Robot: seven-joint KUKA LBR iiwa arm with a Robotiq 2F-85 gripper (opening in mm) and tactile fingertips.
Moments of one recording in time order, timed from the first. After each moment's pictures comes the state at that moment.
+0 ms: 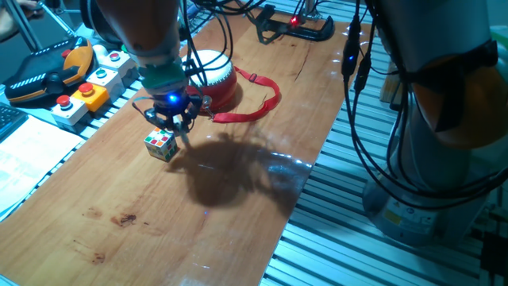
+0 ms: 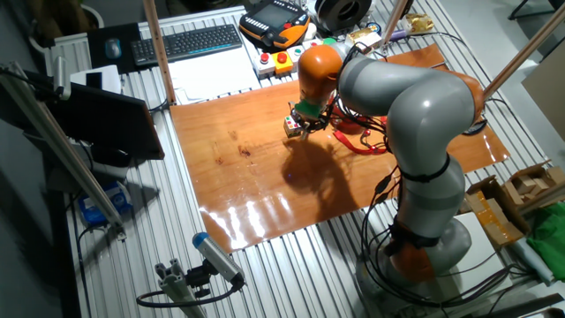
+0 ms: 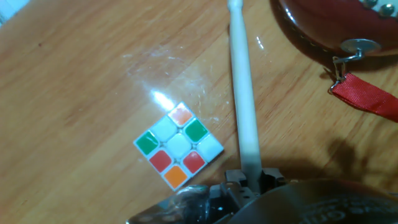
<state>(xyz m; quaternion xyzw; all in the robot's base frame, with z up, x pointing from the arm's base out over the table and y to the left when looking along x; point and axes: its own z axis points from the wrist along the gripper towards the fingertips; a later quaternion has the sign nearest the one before) 0.561 0.089 0.094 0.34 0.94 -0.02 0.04</state>
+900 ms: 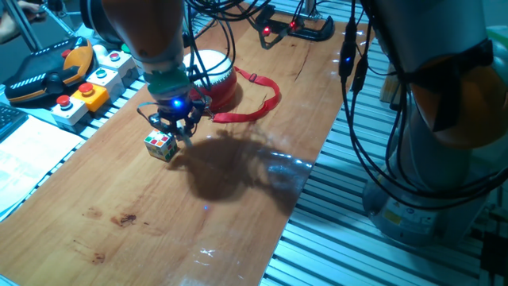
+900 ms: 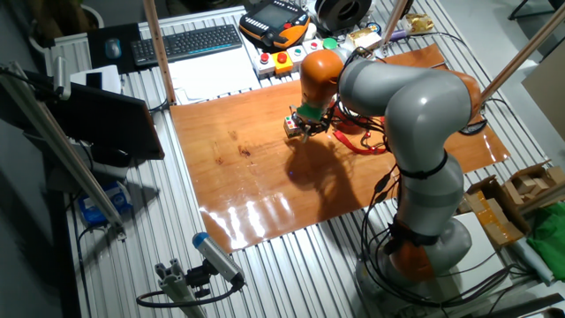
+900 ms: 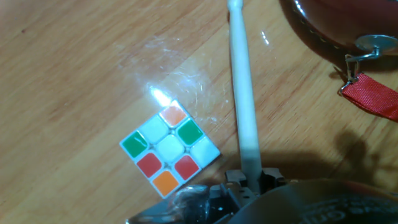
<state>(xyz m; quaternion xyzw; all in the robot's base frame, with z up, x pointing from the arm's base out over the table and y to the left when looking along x) 0.559 0.085 0.071 0.33 0.94 -0.02 0.03</state>
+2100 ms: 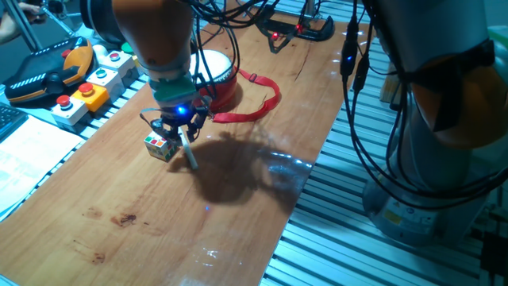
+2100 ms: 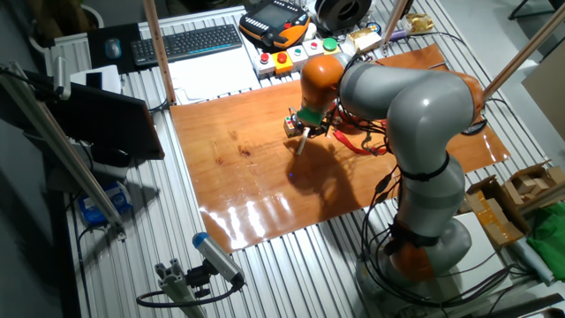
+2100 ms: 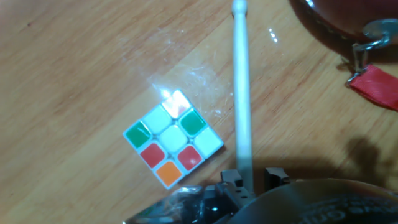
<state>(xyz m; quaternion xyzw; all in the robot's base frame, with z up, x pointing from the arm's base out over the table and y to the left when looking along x) 0.556 0.090 0.083 0.34 0.94 -0.01 0.04</state>
